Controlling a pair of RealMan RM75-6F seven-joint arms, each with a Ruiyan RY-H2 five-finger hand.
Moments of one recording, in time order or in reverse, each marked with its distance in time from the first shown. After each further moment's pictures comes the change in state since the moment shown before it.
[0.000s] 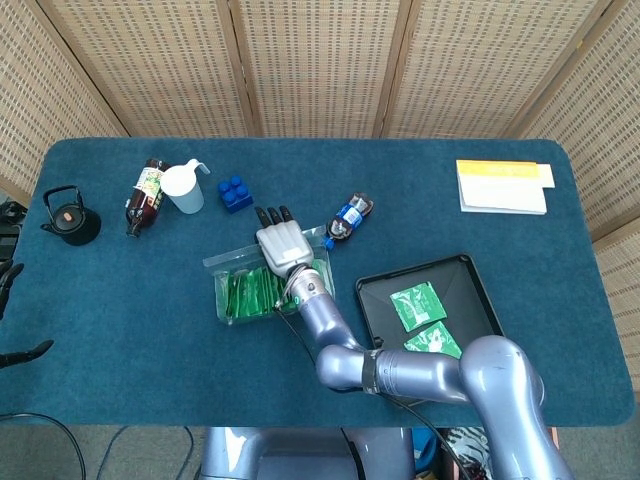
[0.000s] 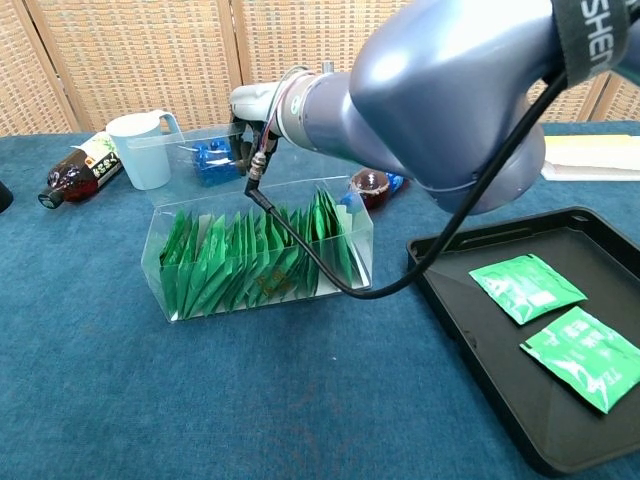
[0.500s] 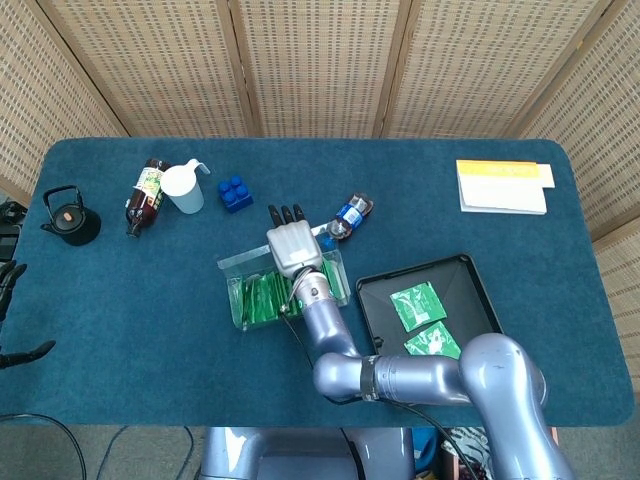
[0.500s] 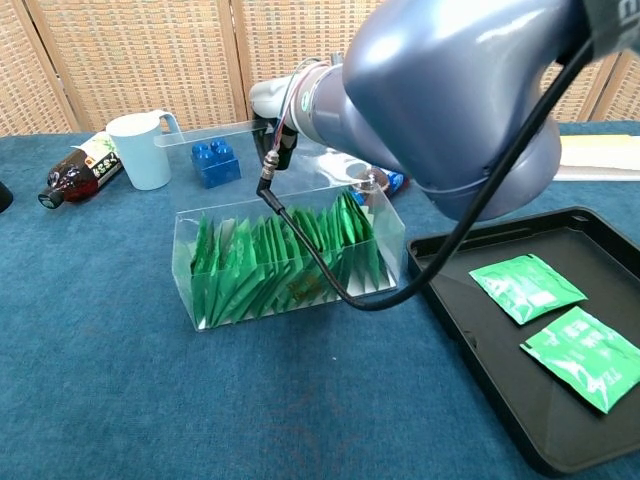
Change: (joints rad) left arm -0.001 0.002 0.004 -0.004 0.010 0.001 -0.002; right arm 0.024 0.030 -0.014 -0.104 0.123 0.186 -0.160
